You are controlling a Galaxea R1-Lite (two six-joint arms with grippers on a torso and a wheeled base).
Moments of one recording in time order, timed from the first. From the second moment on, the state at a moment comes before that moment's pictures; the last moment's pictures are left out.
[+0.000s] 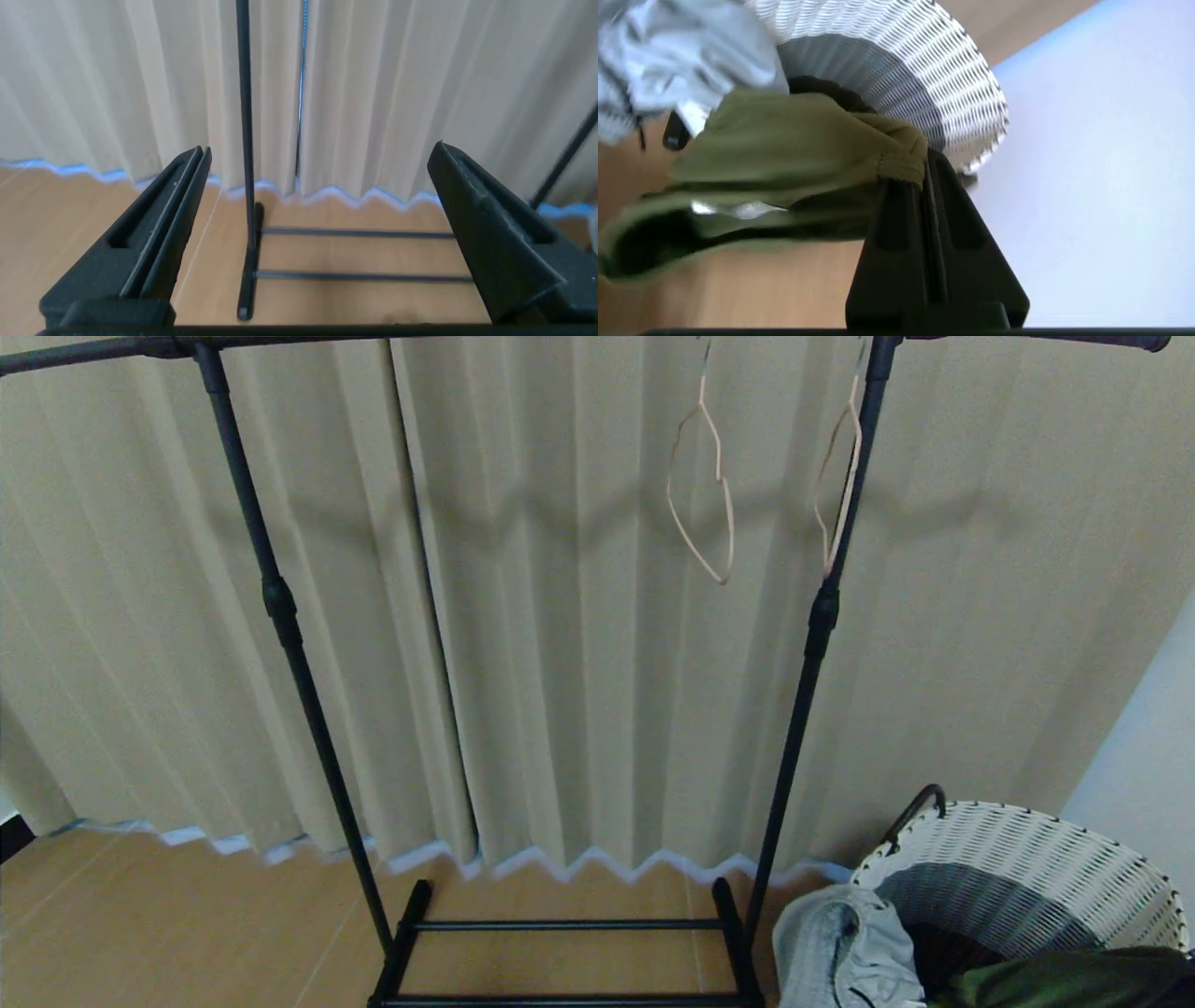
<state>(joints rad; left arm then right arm) 0.00 0.01 -0.01 0.02 0.03 -0.02 -0.11 0.88 -0.10 -0.25 -0.20 -0.54</state>
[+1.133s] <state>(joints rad) 0.00 0.01 -0.01 0.02 0.03 -0.02 -0.11 0.86 -0.10 -0.25 -0.20 -0.54</state>
